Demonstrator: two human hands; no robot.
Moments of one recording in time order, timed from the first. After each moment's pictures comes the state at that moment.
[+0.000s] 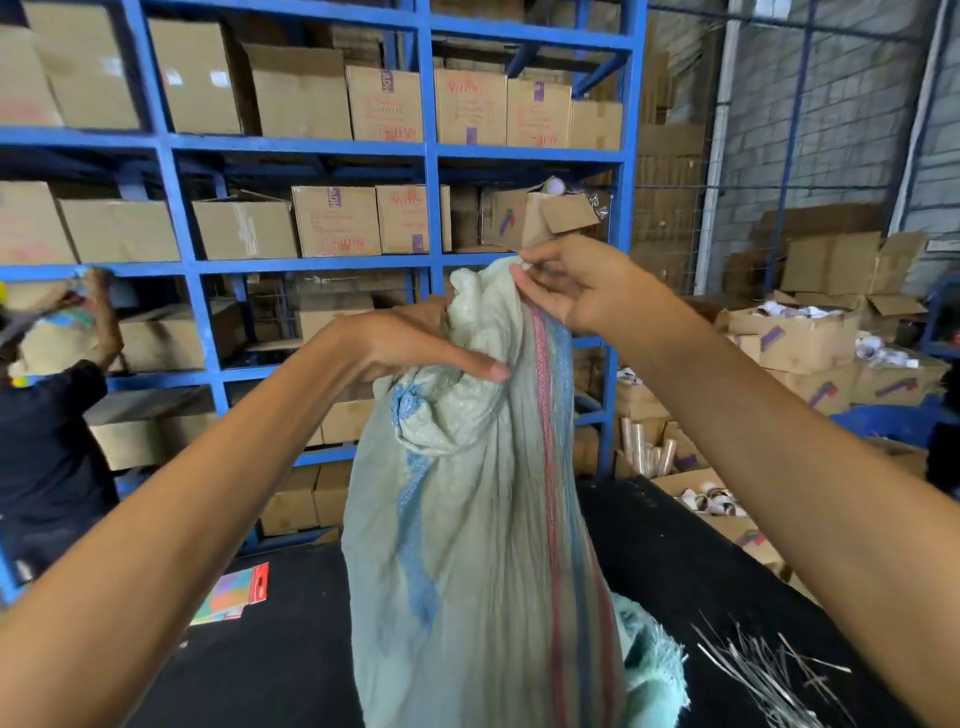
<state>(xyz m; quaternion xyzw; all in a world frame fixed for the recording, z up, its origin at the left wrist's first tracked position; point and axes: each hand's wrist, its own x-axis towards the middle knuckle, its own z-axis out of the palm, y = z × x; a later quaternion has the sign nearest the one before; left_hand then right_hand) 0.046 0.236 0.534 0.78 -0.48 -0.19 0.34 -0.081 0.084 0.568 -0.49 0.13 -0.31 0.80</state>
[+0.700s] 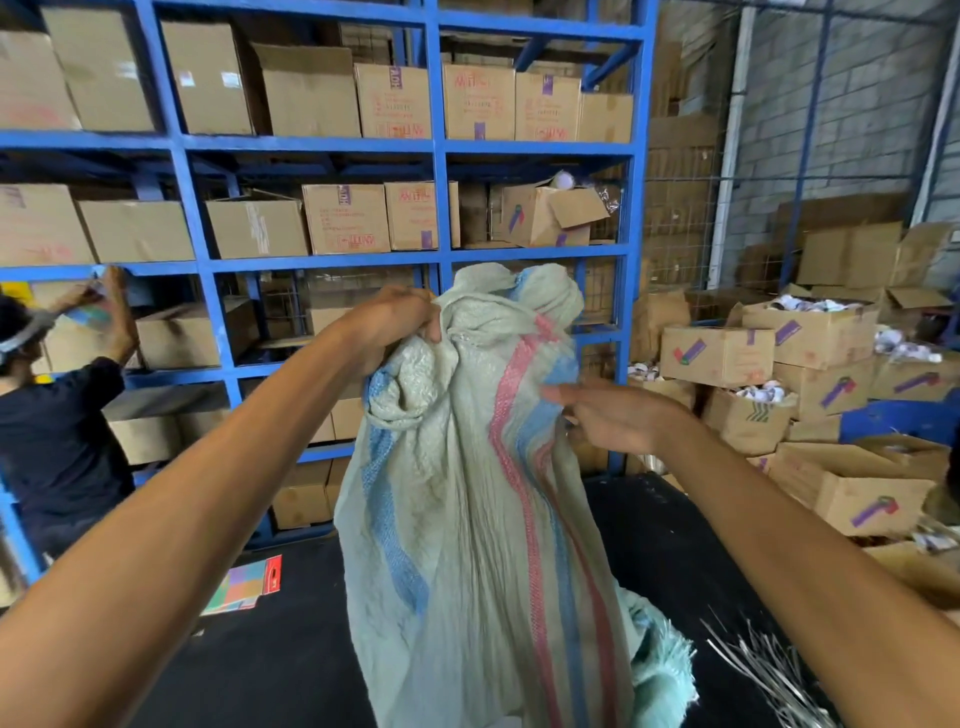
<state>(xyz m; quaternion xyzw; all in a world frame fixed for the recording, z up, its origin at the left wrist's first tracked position) 0.057 0.230 0.531 0.77 -0.35 -0.09 0.52 -0.096 0.022 0.438 -0.75 0.05 -0.05 0.66</state>
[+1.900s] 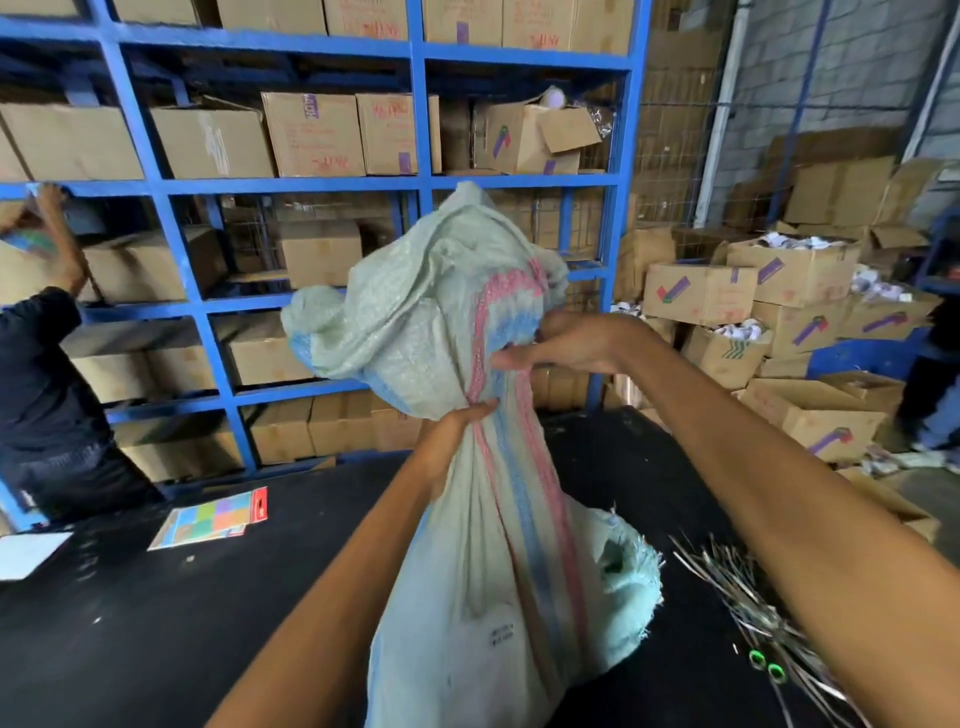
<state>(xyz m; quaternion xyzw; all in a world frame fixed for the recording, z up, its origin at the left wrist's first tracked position) 0.038 0.184 0.299 0.58 -0.25 -0.32 0.70 -0.078 0.049 0.433 -0.89 0.06 0.01 0.45</state>
